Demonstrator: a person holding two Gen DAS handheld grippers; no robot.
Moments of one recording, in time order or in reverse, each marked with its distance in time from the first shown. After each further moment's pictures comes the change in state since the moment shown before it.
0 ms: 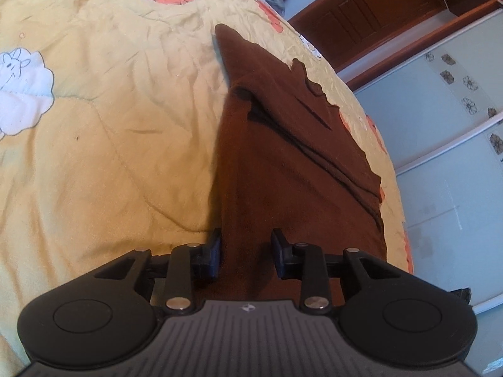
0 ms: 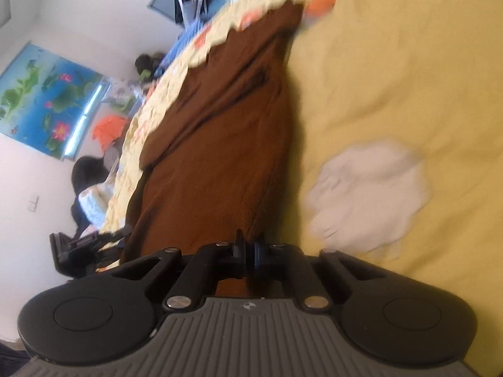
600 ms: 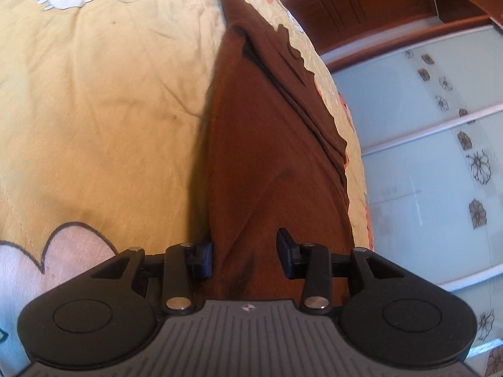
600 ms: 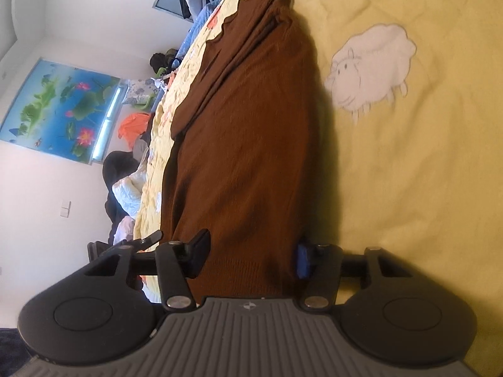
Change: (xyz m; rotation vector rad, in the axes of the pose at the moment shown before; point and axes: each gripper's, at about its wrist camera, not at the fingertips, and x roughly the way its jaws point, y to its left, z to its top) left arm -0.029 0.016 -0.064 -0.104 0.091 -0.150; right arm -0.001 0.012 -0.072 0.108 0.121 0.113
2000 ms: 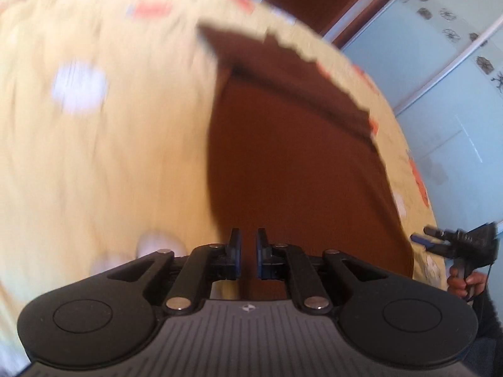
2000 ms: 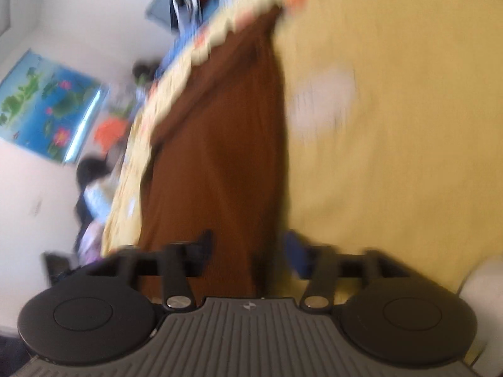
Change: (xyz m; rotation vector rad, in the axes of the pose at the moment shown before) left arm -0.059 -0.061 0.006 0.335 -0.030 0.255; right arm -0.053 0.027 0.010 -0.149 -0.233 -0.155
